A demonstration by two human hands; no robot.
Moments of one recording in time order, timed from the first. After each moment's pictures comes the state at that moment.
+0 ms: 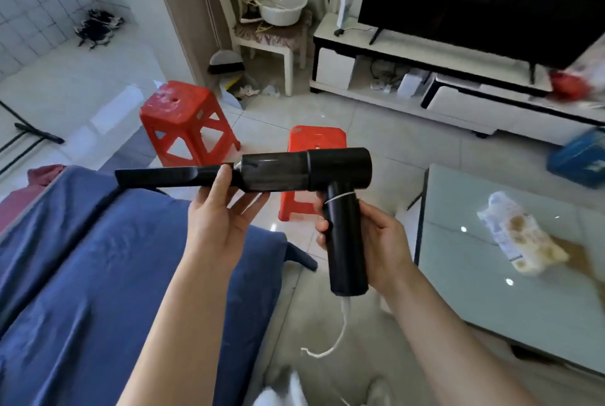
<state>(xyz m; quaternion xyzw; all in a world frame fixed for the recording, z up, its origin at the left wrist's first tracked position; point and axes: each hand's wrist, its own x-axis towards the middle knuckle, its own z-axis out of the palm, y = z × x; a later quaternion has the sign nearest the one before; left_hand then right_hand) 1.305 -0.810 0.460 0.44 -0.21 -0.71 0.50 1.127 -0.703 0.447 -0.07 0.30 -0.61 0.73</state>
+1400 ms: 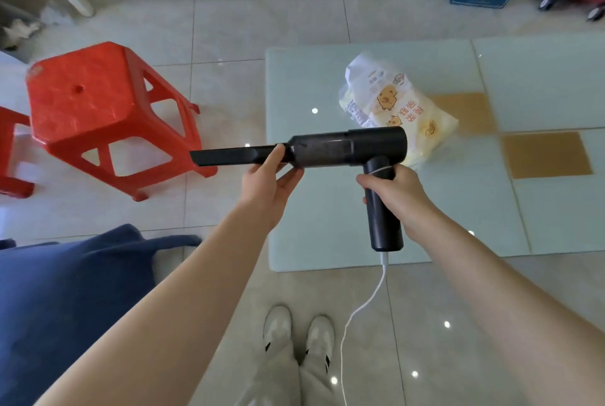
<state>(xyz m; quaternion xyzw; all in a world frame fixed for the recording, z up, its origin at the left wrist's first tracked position) 0.767 -0.658 0.123 0.51 -0.25 -0.80 0.18 0.649 -0.499 0.139 0.01 0.82 -0.42 0.40</state>
